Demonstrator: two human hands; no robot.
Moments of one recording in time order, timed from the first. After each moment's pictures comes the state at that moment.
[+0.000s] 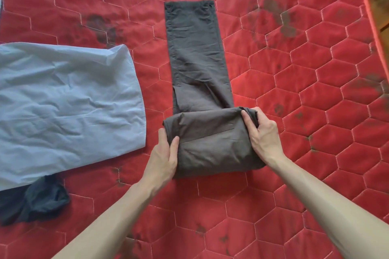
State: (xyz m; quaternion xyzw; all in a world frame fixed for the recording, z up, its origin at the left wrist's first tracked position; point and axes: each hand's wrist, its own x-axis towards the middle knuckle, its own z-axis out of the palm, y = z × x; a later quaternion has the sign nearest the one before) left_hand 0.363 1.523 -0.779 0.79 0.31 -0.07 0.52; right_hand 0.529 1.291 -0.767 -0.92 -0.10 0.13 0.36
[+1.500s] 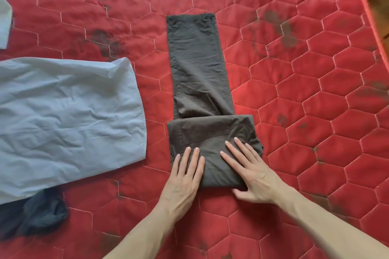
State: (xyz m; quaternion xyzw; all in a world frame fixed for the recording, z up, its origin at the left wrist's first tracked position) left_hand 0.339 1.475 -0.817 0.98 -0.06 -0.18 0.04; right_hand 0.485 1.234 -0.826 -0.83 -0.52 0.17 0.08
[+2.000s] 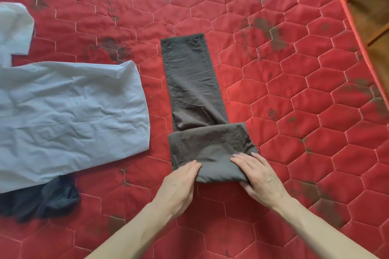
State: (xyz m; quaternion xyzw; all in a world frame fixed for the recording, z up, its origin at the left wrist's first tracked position) left_hand 0.314 1.478 -0.761 0.92 0.04 -0.20 0.32; right_hand 0.445 1.210 -0.778 -0.87 -0.44 0.15 0.14
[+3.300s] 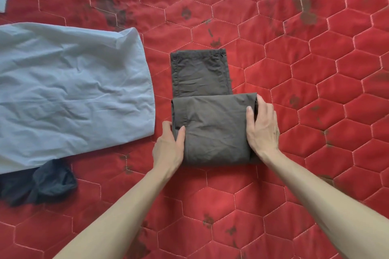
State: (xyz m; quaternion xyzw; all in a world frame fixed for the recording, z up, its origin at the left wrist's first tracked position) left_hand 0.359 1.520 -0.810 0.80 0.42 -0.13 0.41; right_hand 0.507 1.310 -0.808 -0.97 -0.07 0.11 0.22
